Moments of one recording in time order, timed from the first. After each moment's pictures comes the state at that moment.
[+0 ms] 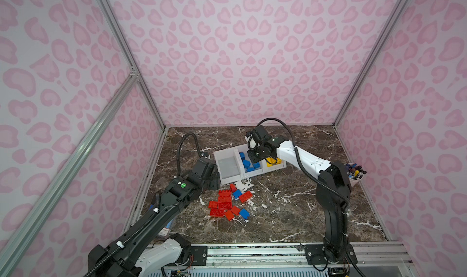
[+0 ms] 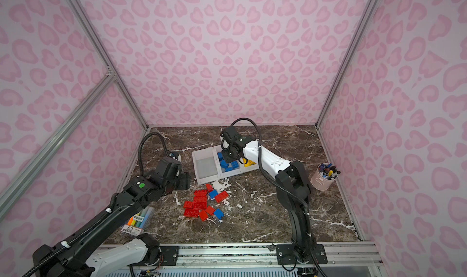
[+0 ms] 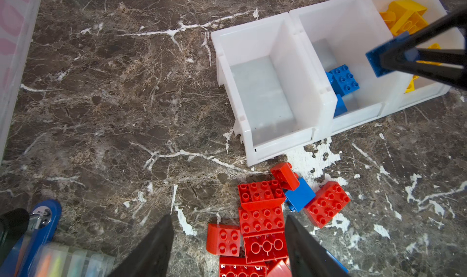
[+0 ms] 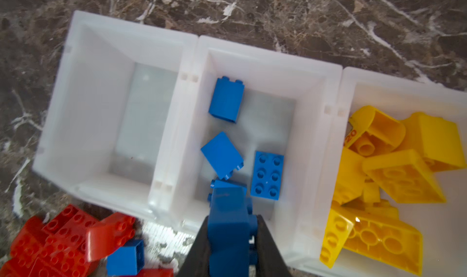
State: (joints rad) left arm -0.56 1.04 0.93 -0.79 -0.28 -0.45; right arm 0.64 2.08 1.82 -0.80 0.02 0.14
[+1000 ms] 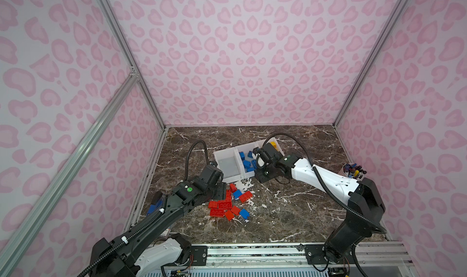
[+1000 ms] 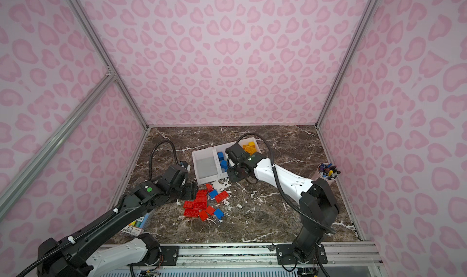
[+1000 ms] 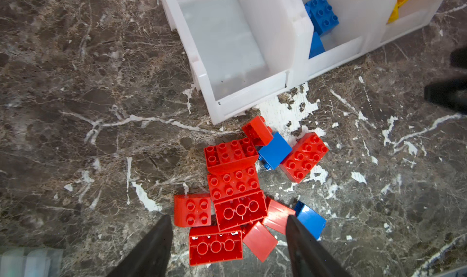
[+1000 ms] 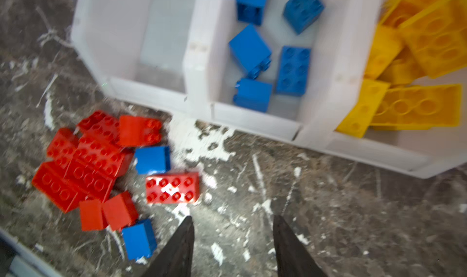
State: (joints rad) left arm -0.65 1.06 0.84 -0.79 -0.15 -0.50; right arm 0.80 1.64 1.28 -0.74 0.01 0.25
